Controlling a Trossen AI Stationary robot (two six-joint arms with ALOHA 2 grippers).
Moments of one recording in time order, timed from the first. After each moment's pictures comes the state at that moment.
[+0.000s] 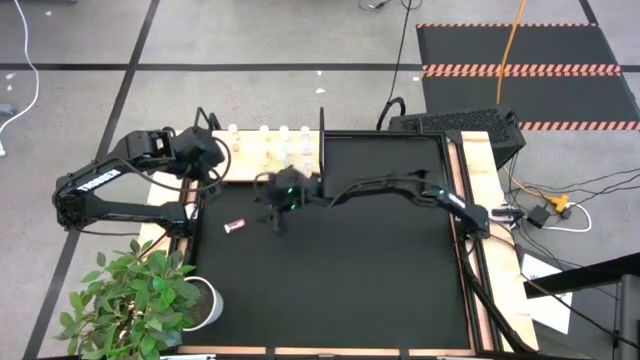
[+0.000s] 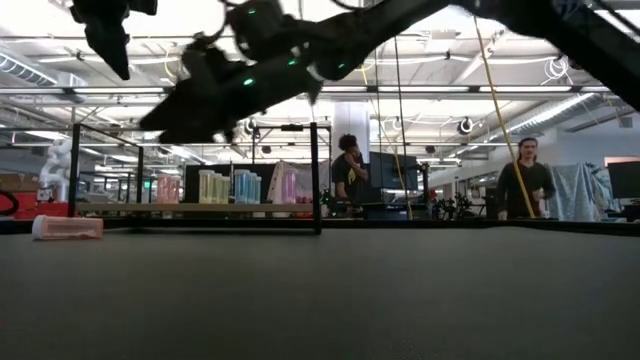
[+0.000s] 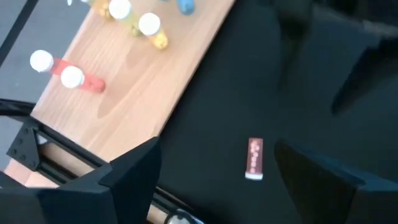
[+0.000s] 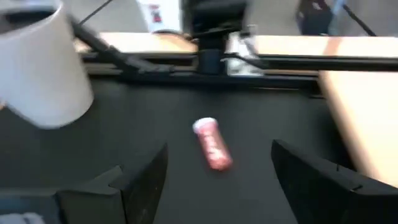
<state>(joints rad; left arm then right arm) 0.39 0.96 1.24 -1.40 -0.08 -0.09 -0.10 2.32 1.83 0.06 -0.24 -0.04</state>
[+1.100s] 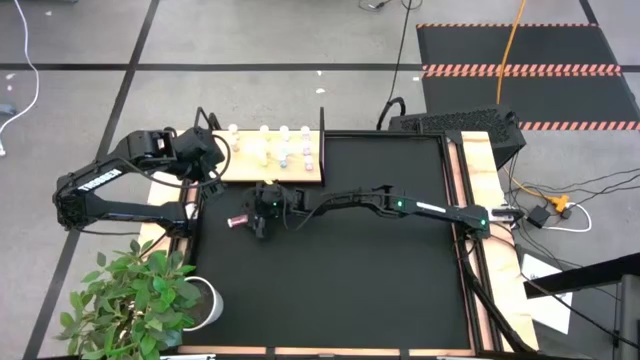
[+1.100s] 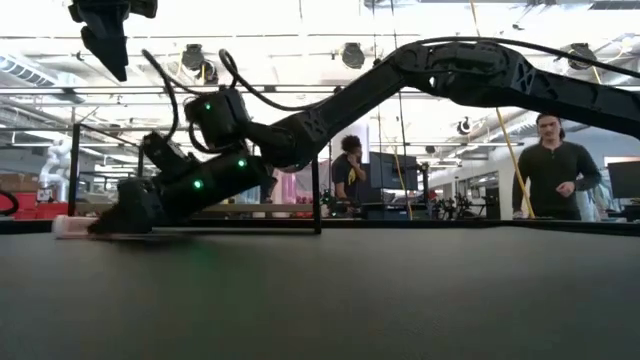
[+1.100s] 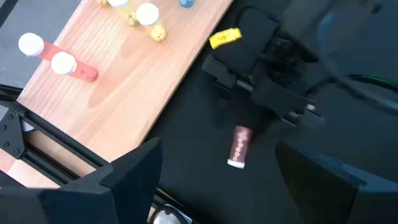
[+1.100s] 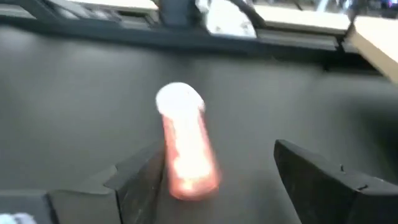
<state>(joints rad) 0.39 0.96 1.24 -1.42 -0.06 -0.16 -0.10 2.80 2.24 0.21 -0.16 -0.12</state>
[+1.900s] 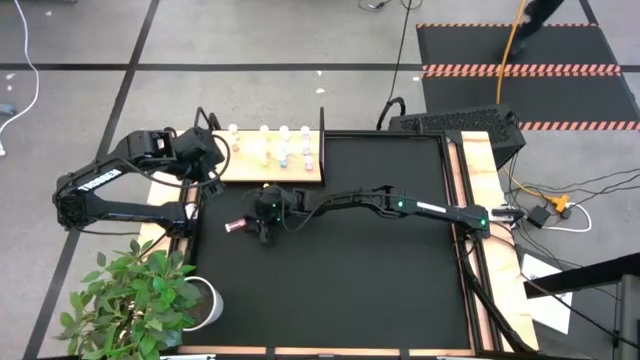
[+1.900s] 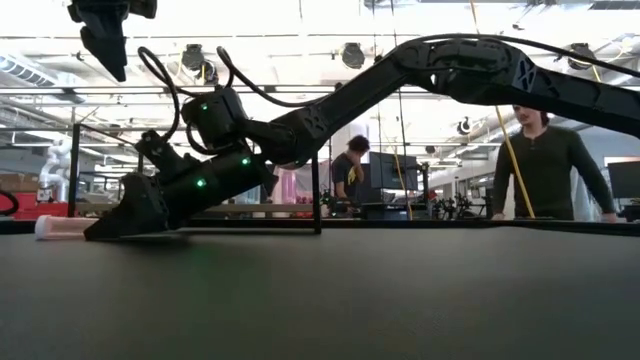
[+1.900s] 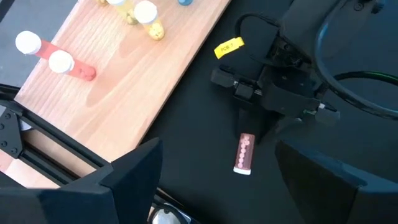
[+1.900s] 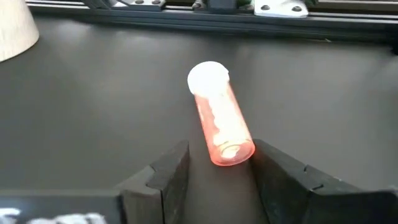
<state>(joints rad) 0.39 0.96 1.24 -1.42 -0.05 -0.16 -0.09 2.80 2.23 0.14 -0.31 -0.09</state>
